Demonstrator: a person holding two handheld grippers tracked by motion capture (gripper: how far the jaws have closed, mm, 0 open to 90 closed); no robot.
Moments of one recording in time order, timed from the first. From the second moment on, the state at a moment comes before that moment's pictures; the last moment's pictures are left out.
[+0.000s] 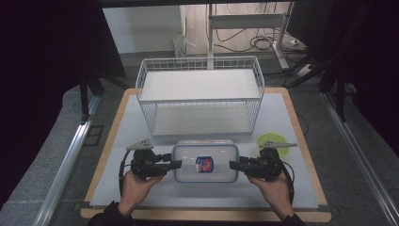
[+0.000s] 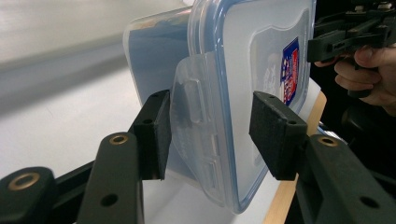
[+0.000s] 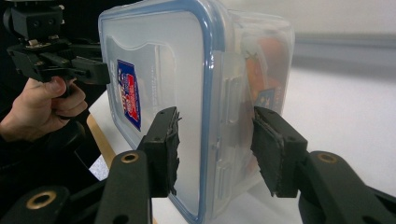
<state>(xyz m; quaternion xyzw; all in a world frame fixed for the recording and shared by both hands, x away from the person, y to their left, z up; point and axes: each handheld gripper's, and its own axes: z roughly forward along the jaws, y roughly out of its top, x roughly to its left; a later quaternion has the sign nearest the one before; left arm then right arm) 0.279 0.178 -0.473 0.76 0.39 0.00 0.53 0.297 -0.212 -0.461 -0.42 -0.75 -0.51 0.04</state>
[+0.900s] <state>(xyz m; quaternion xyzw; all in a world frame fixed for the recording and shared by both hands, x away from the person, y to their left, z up) 0.309 0.183 -0.409 0.75 0.39 0.04 0.54 0.335 -0.203 -0.397 -0.39 -0.75 -0.54 0.01</state>
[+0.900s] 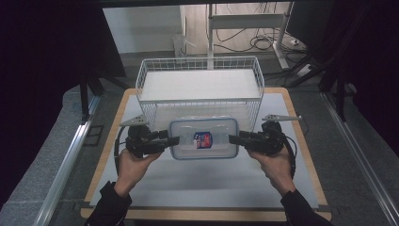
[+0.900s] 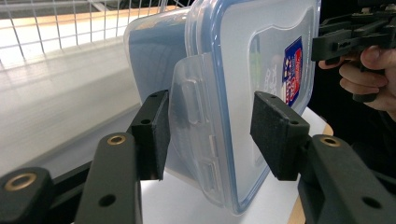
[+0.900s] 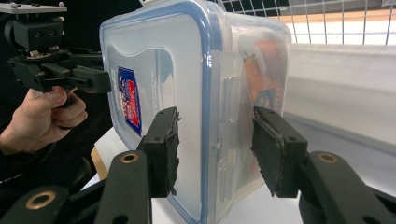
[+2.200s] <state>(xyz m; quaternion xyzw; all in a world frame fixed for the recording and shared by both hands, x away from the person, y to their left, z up) 0.391 0.207 -0.304 0.72 0.39 0.06 0.57 0.424 -0.184 -0.309 -0.39 -0.71 -0.58 0.02</state>
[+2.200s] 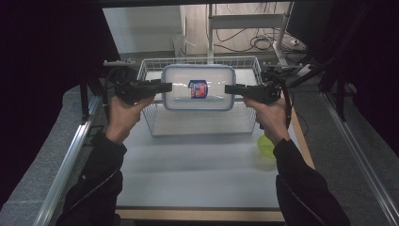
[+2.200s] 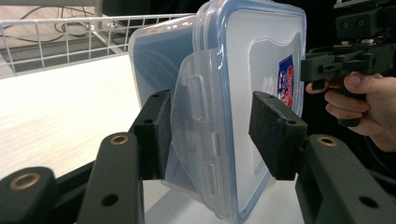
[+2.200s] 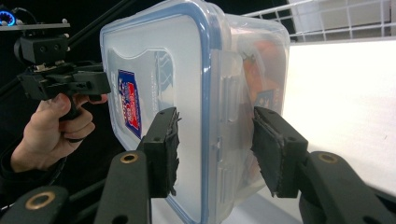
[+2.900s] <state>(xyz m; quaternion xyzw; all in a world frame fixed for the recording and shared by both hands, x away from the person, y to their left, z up) 0.443 0.207 -0.310 0.70 0.41 0.03 0.58 0.469 -0.185 -0.305 -0.42 -0.70 -0.57 0.03</state>
